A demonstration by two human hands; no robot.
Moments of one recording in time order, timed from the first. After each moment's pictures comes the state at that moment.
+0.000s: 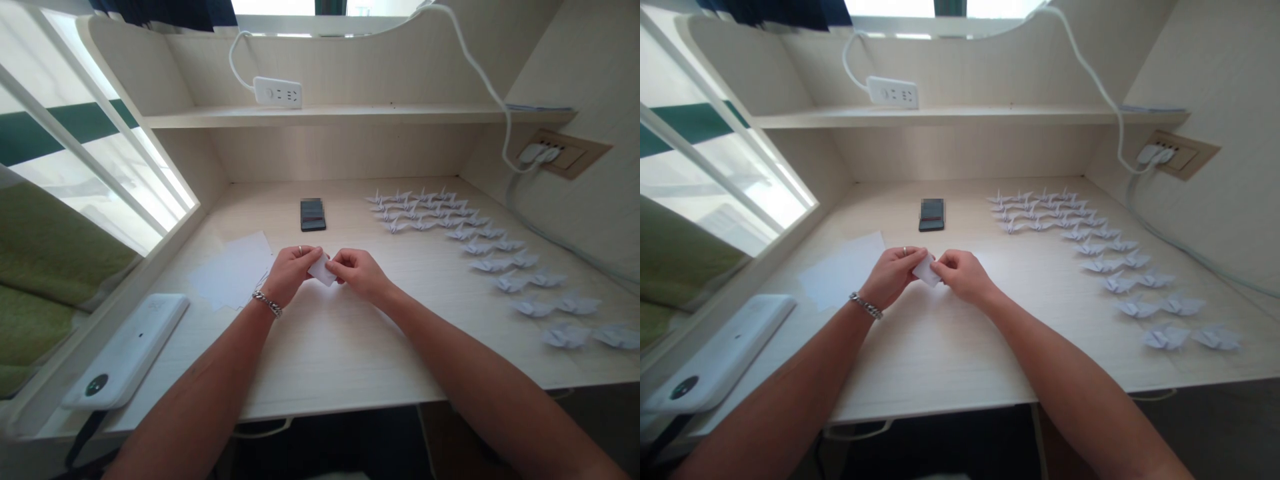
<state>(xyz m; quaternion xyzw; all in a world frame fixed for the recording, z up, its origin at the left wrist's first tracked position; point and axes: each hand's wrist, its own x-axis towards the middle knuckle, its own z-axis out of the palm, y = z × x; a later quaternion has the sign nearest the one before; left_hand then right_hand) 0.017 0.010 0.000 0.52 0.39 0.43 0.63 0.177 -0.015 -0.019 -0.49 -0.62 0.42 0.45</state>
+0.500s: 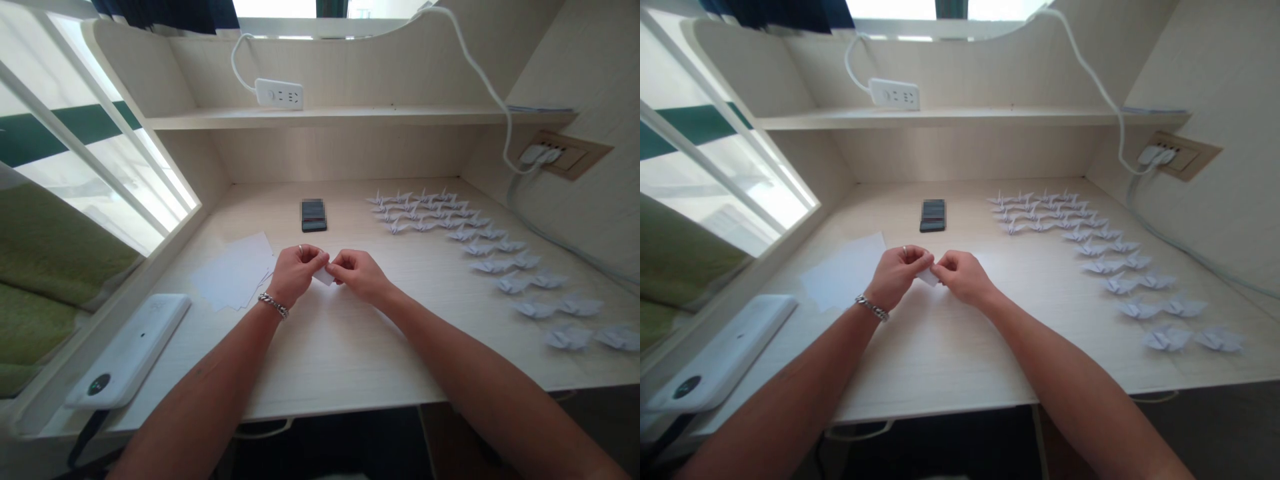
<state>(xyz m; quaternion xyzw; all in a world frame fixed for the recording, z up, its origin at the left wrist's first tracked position) 0.020 0.009 -0.001 0.59 0.43 0.46 0.50 0.175 -0.016 -0.019 -0.50 -0.61 0.42 0.45</state>
